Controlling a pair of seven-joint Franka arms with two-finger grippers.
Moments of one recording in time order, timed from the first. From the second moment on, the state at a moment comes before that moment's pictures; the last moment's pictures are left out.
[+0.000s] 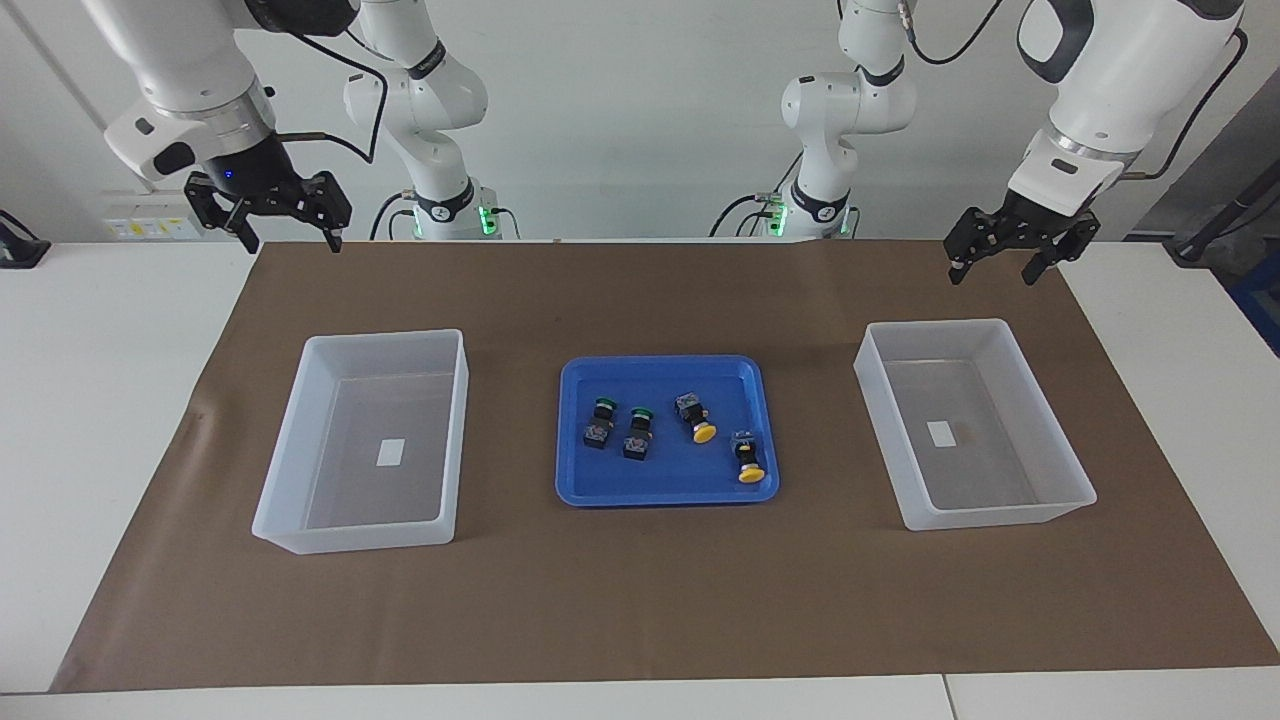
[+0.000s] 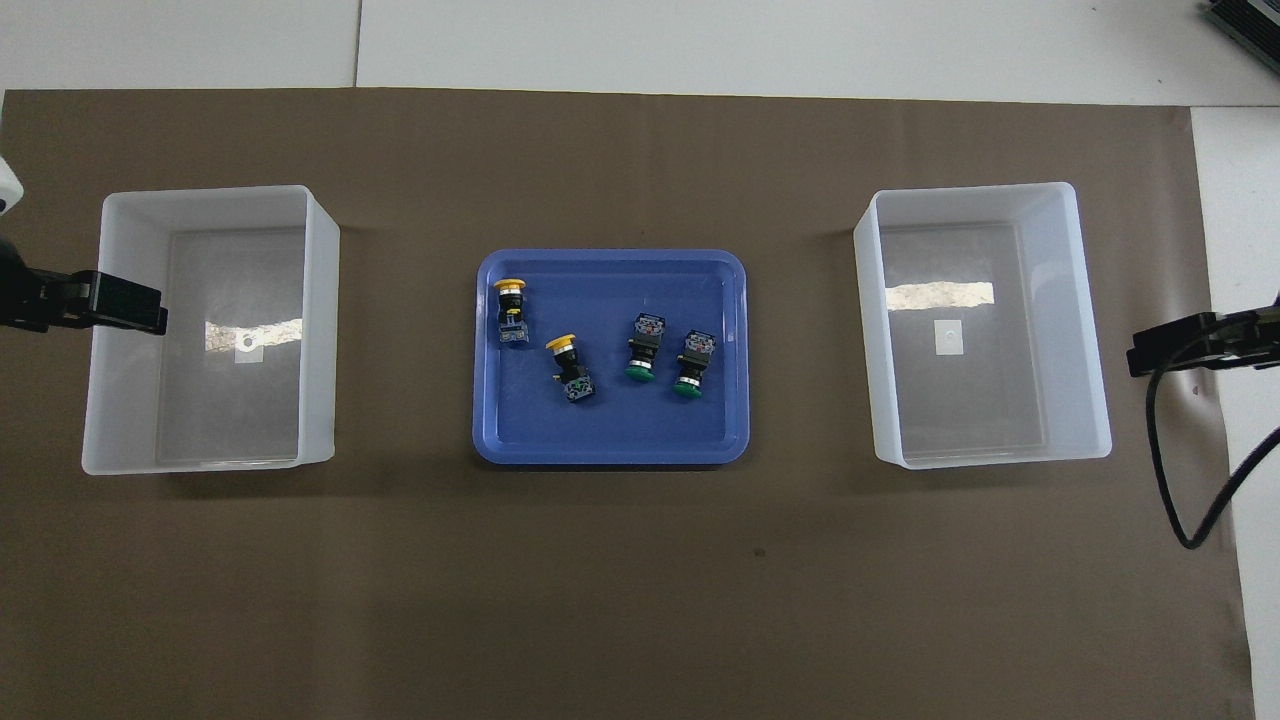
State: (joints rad) left arm -0.07 -0.02 0.02 -1.62 0.00 1.61 0.03; right arm 0.07 -0.05 -0.08 -1.58 -0.05 1.49 -0.04
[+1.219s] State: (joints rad) left arm -0.12 -0.02 0.00 -1.66 0.00 1.72 0.03; right arm 0.07 -0.05 -0.08 -1.58 -0.05 1.49 -0.04
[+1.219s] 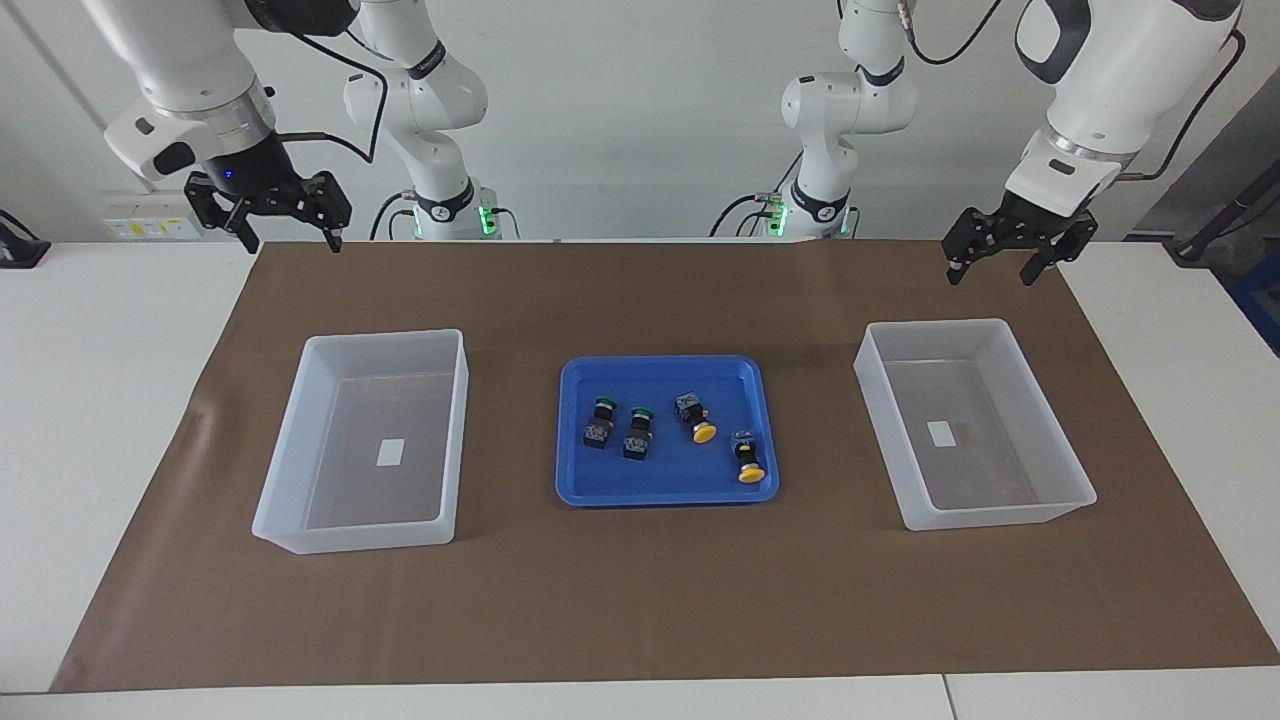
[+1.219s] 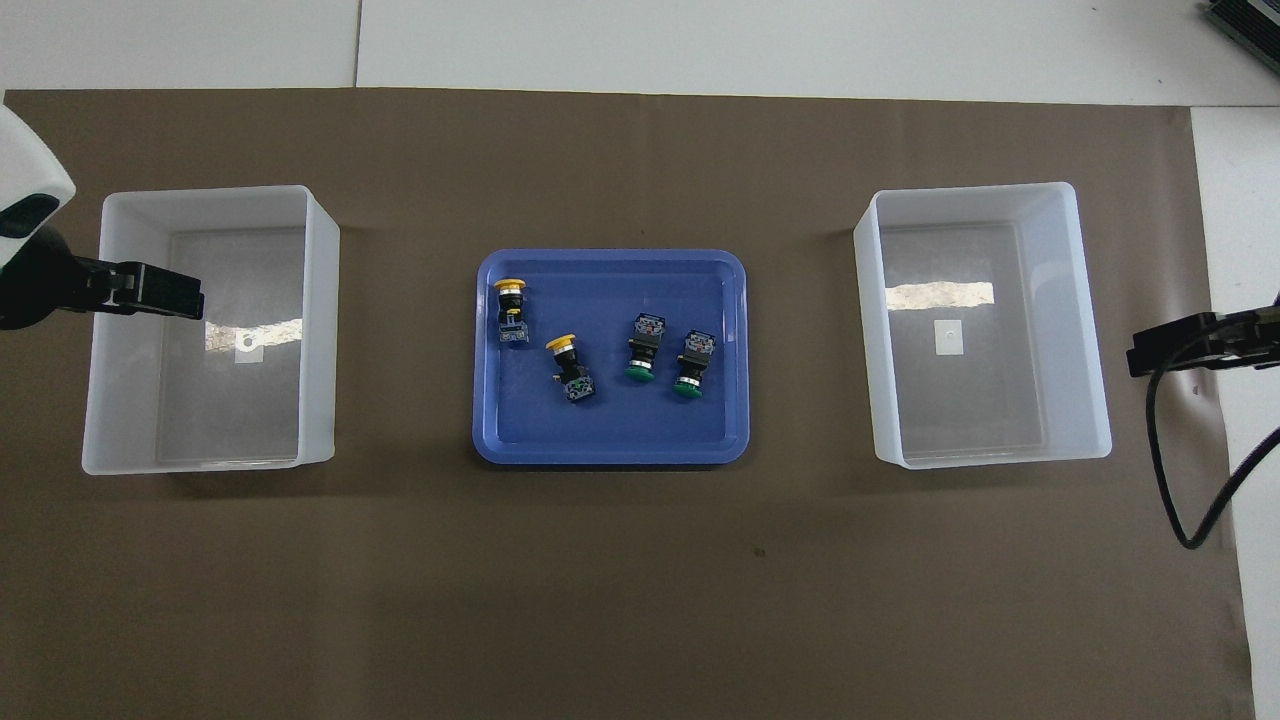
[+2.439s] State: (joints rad) left arm -0.45 0.09 0.00 -2.09 0.00 2.40 -0.30; right arm 0.07 -0.05 -0.08 -1.58 -0.05 1.49 -0.04
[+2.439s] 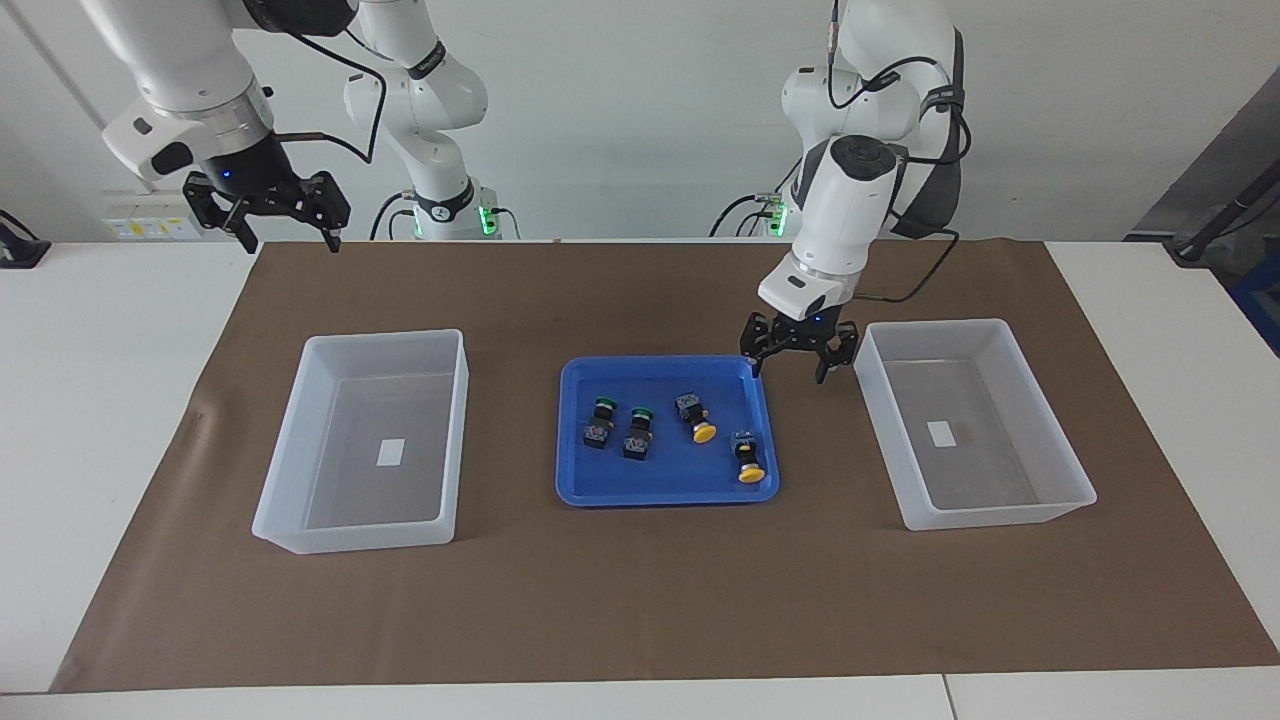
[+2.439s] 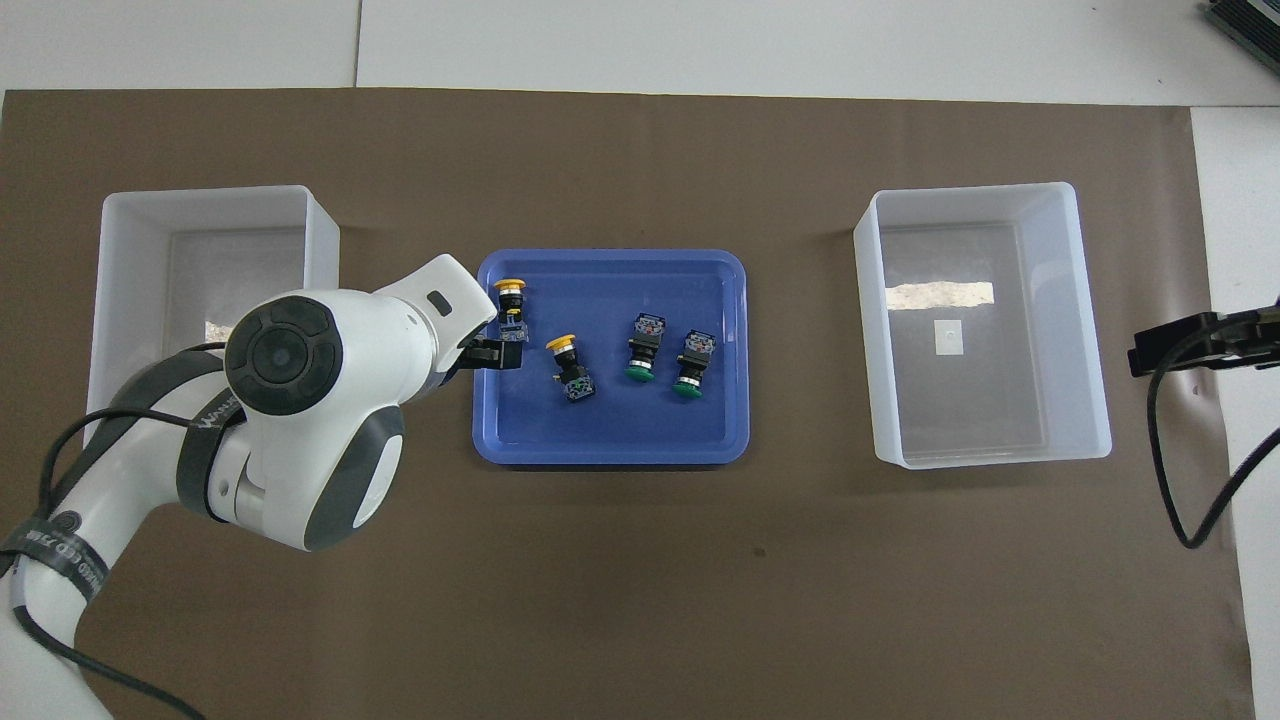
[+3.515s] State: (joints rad) left arm -0.47 0.27 0.00 -2.07 0.00 2.60 -0.44; right arm 0.36 0.19 -0.06 -1.69 0.02 2.01 0.44
